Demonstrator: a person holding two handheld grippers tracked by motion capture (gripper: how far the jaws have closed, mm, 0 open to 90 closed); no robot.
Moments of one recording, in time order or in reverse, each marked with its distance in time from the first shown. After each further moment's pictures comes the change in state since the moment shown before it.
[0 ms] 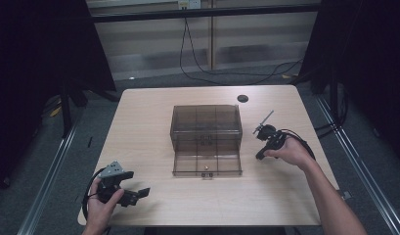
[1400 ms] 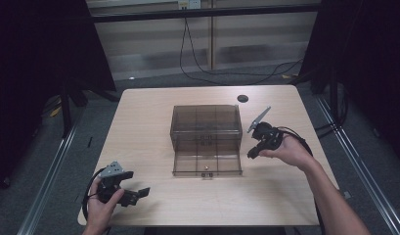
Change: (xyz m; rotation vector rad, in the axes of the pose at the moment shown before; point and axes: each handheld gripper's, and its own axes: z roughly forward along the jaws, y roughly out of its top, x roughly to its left) left arm 0.000 0.000 0.000 -0.005 0.010 -0.007; right arm 0.043 0.018 -0.038 -0.107 0.039 -0.123
